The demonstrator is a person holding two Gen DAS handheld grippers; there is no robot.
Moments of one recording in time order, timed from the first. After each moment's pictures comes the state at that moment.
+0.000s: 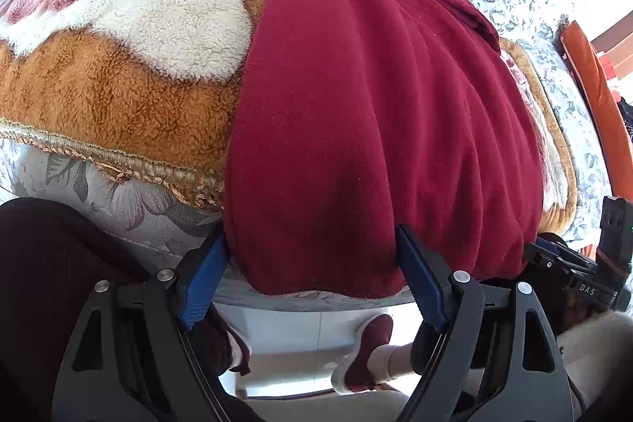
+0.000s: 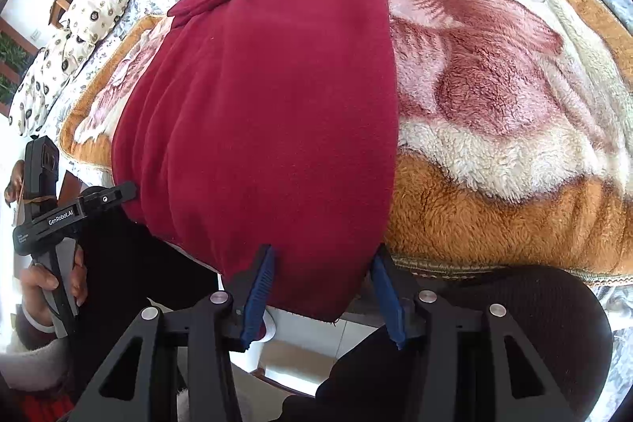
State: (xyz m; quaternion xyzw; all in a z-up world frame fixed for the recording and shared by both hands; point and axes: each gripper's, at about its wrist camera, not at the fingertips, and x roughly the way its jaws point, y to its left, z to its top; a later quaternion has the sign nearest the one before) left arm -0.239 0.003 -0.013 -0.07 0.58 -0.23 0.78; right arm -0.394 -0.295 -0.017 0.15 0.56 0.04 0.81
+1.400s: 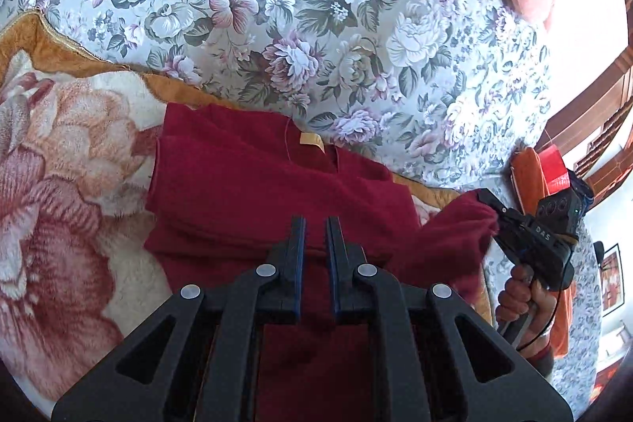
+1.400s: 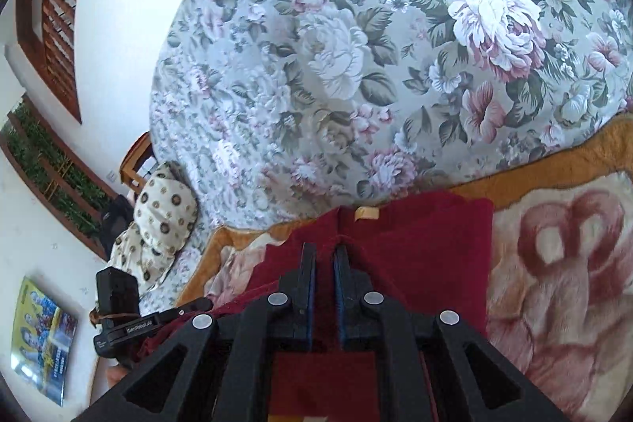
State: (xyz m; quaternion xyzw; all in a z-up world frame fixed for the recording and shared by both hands) left arm 0.002 -0.049 0.117 -0.17 0.48 -0.31 0.80; right arm -0.122 -0.414 0.106 0.32 0.32 0.10 0.89
